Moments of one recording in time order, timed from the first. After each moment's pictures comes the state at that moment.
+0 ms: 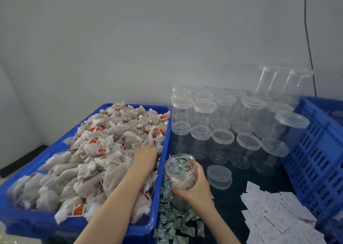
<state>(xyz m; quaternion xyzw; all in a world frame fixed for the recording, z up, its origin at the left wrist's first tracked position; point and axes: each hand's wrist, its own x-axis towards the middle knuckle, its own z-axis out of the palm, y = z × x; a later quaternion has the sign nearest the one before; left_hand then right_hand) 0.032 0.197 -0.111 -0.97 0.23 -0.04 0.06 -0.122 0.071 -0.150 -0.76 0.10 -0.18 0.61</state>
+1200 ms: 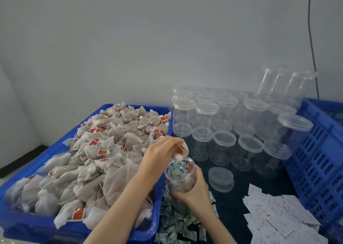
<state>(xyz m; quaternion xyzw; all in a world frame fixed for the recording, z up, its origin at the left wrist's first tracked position) -0.019 0.193 -0.079 -0.73 0.46 -0.31 -0.40 -0.112 0.076 -0.159 -0.77 0.11 -0.19 0.61</state>
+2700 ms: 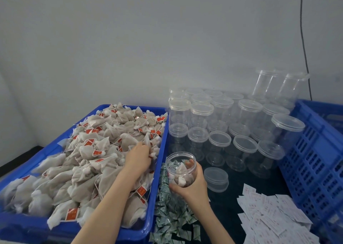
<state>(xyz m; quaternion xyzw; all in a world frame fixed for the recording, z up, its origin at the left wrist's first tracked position) 0.026 0.207 -0.098 -0.97 0.17 -0.04 -0.15 -0.112 0.064 -0.154 -0.73 0.11 -0.21 0.64</state>
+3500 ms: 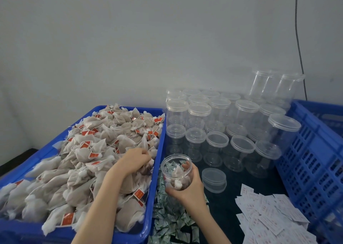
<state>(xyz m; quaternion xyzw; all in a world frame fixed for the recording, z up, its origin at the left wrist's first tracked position) 0.029 0.225 -0.083 -0.92 0.20 0.12 -0.30 -0.109 0.069 -0.161 -0.74 0.11 -0.21 0.63</state>
